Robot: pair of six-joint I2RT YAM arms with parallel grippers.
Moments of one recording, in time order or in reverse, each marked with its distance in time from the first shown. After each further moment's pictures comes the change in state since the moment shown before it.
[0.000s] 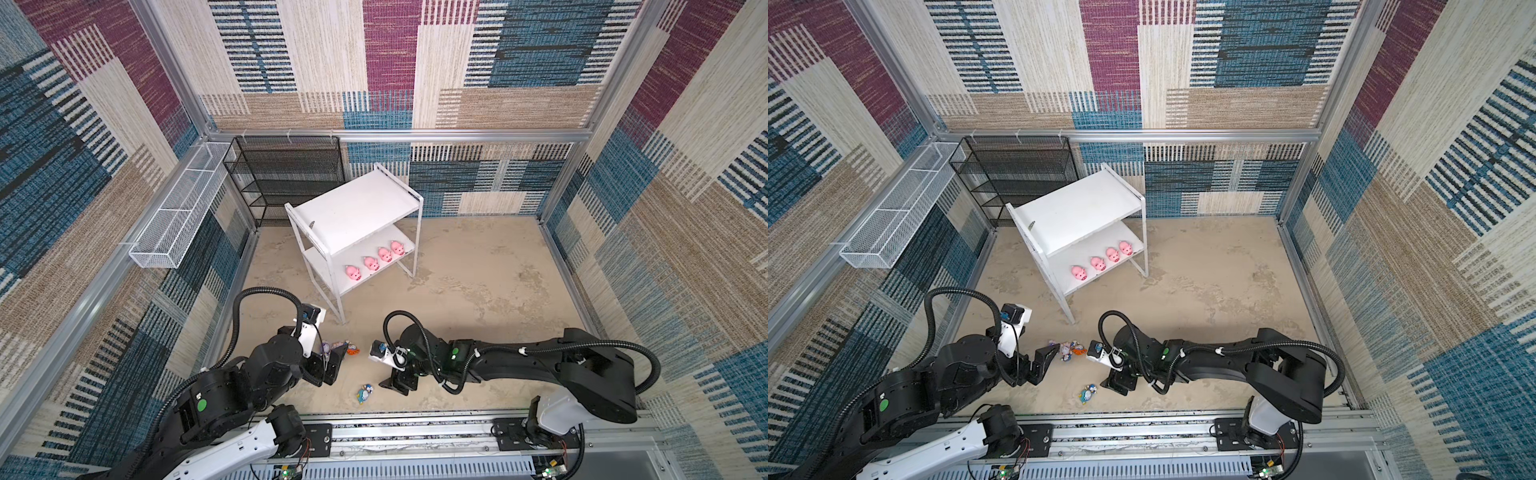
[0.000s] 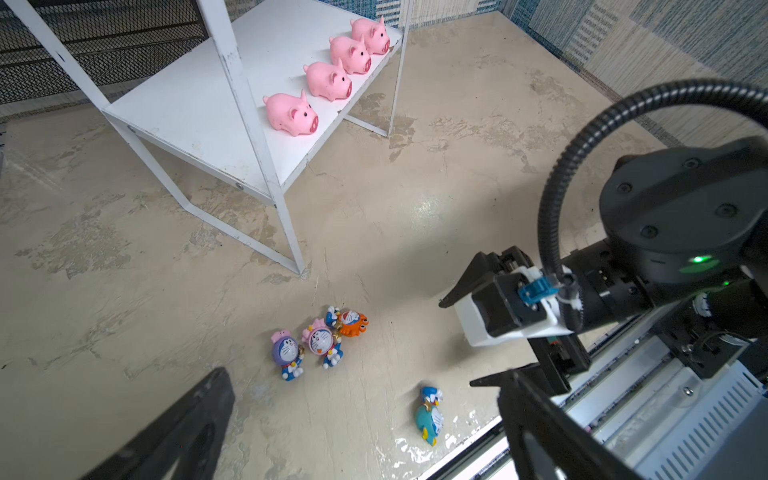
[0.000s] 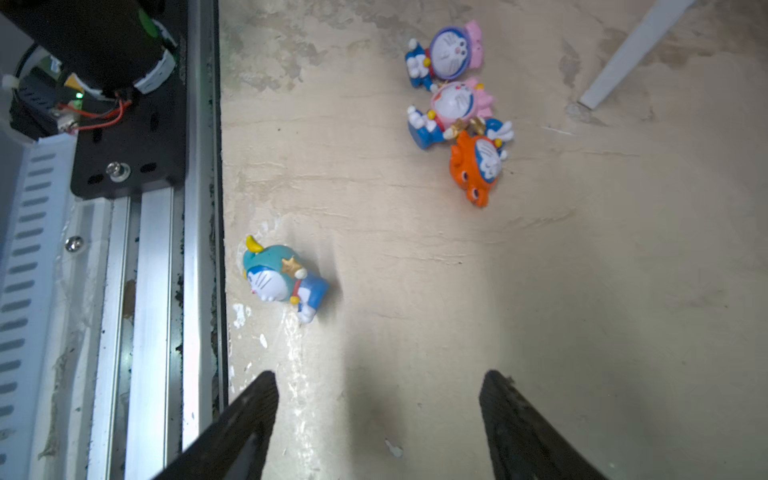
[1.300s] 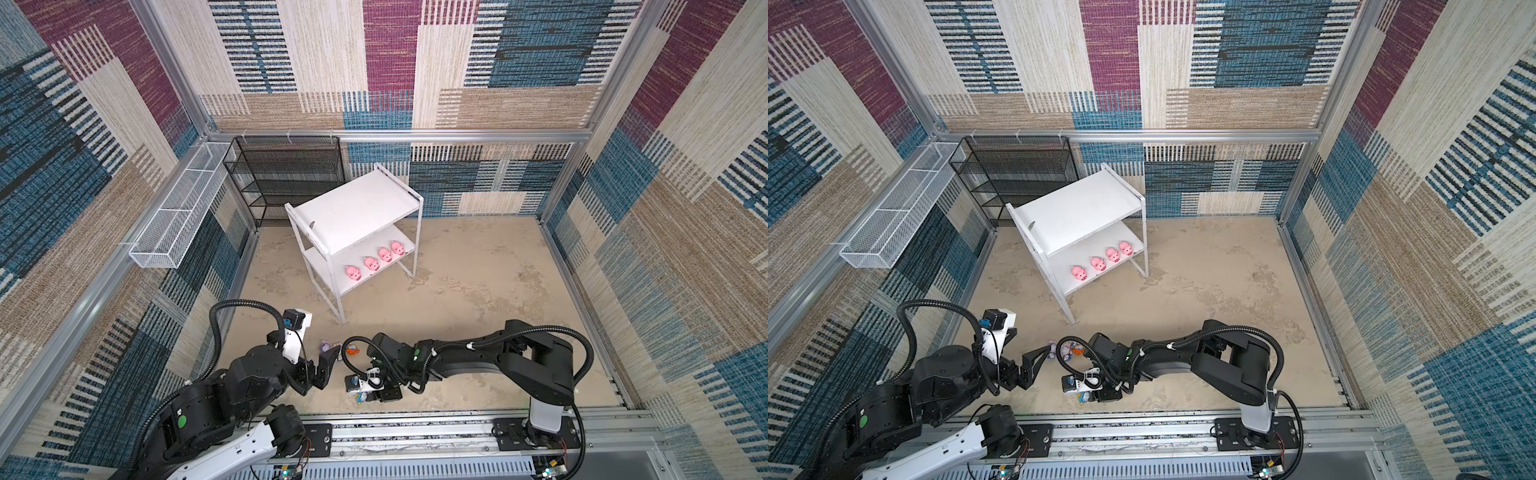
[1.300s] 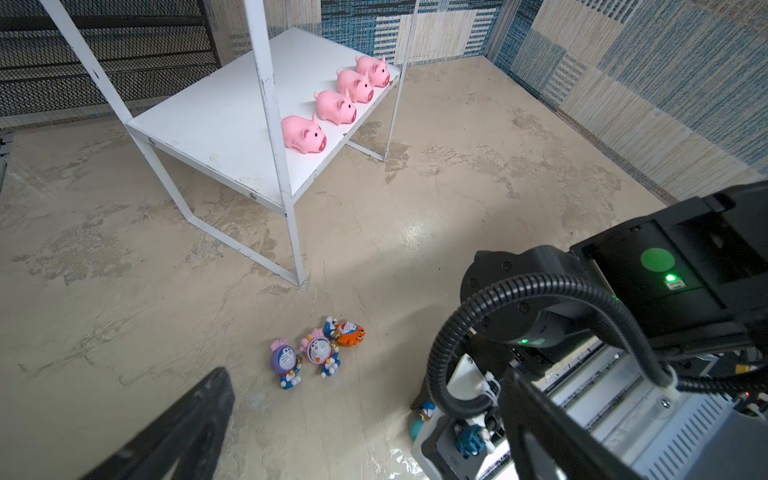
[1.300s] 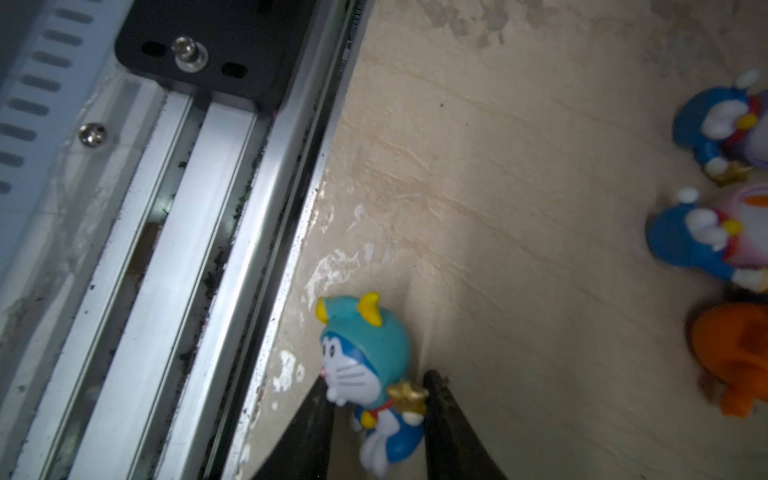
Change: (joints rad) left arm 0.000 -0.108 -0.022 0.005 -0.002 0.000; right arm 0.073 0.287 0.238 -0.136 -0.116 -0.340
